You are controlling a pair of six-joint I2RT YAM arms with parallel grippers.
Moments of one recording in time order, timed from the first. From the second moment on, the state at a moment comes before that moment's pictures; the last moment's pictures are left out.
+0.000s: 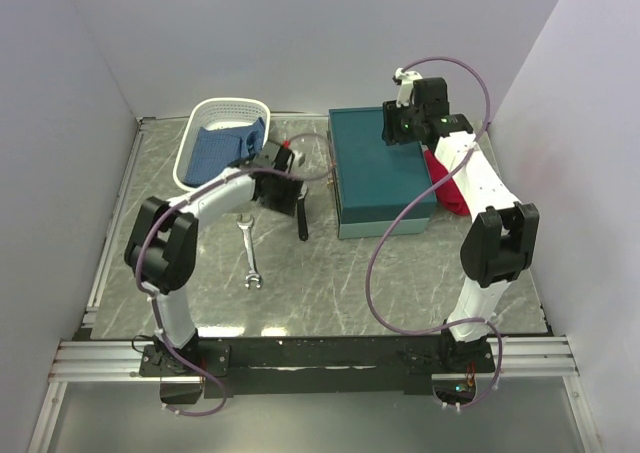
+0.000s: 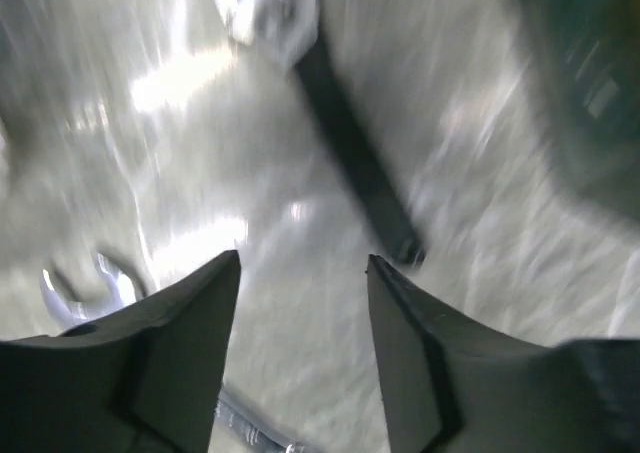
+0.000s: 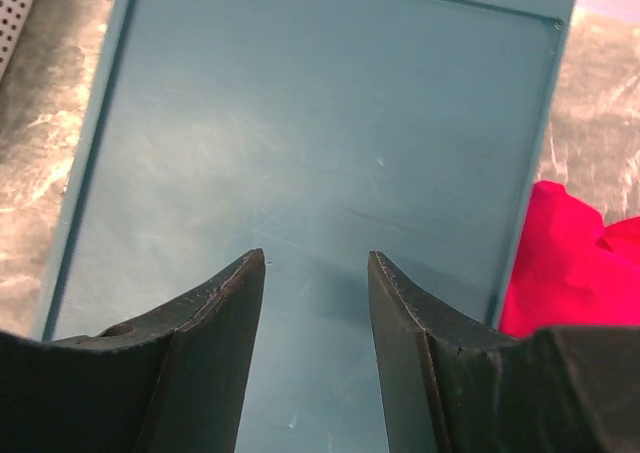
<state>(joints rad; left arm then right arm) -0.51 1.83 1.35 -0.59 0.05 -0.15 0.19 1.82 1.73 -0.55 -0.13 -0.03</state>
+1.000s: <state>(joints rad) -0.50 2.27 1.81 -0.53 -0.05 -0.28 0.21 1.81 1.69 -0.55 -0.07 -0.06</state>
